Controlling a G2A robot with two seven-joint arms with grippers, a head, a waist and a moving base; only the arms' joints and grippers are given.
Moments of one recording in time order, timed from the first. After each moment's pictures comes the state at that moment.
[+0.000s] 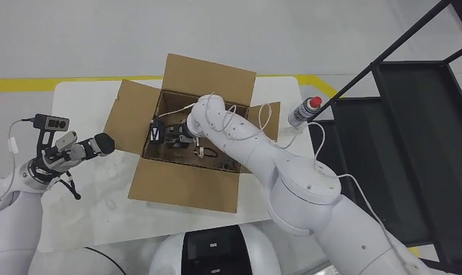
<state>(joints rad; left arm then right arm) 1.29 -0.98 -1.65 -1.29 -0.88 -0.39 -1.43 -0.32 -1.86 0.28 -0.25 -1.19 -0.75 0.30</state>
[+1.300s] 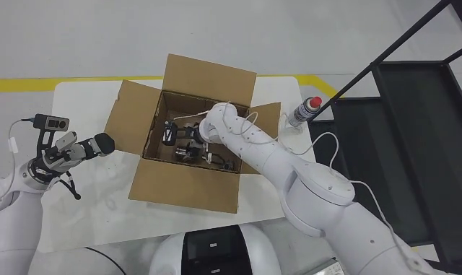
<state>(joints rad) 1.29 -0.98 -1.65 -1.29 -0.88 -0.39 -1.43 -0.44 -1.74 0.40 -0.44 -1.14 -0.70 0.46</state>
